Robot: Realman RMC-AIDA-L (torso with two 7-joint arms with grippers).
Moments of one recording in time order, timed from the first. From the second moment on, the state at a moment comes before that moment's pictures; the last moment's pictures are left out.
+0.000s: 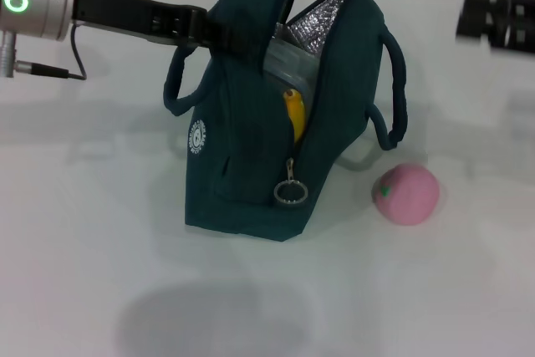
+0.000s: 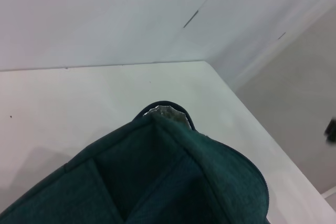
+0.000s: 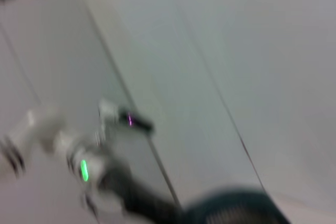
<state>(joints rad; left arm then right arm) -0.73 -2.01 0.82 1.00 2.09 1.68 -2.41 0.50 1.95 -0.83 -0.91 -1.61 -1.71 1.79</state>
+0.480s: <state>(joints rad) -0.73 -2.01 0.82 0.99 2.09 1.67 -2.41 0.42 2.01 -1.01 -1.24 -2.05 -1.60 1.87</state>
